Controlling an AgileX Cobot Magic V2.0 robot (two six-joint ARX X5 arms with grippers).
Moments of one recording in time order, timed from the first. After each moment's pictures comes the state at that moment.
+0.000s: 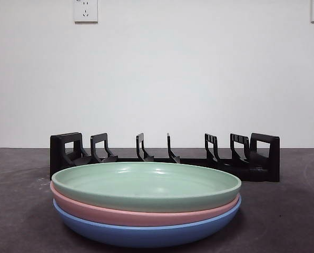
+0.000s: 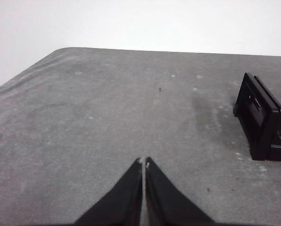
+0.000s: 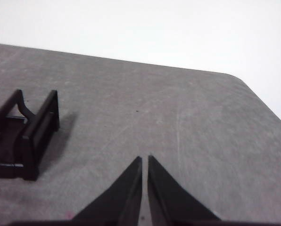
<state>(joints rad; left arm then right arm) 0.02 0.00 0.03 -0.17 -0.10 -0.02 -0.02 0.26 0.21 -0.09 0.08 -0.09</state>
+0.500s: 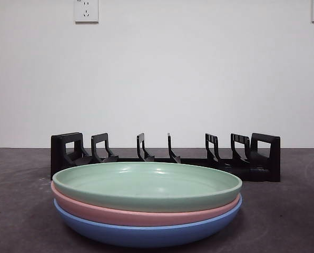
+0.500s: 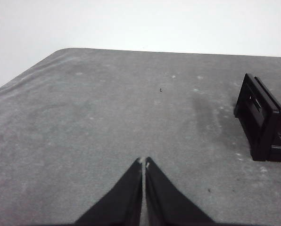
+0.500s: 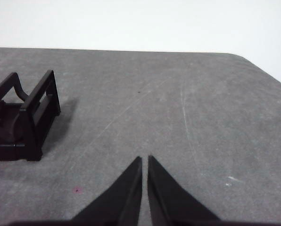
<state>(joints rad) 0.02 0.00 0.03 -0.17 -0.10 -0.02 -0.03 0.00 0.02 -0.14 0.08 0.01</state>
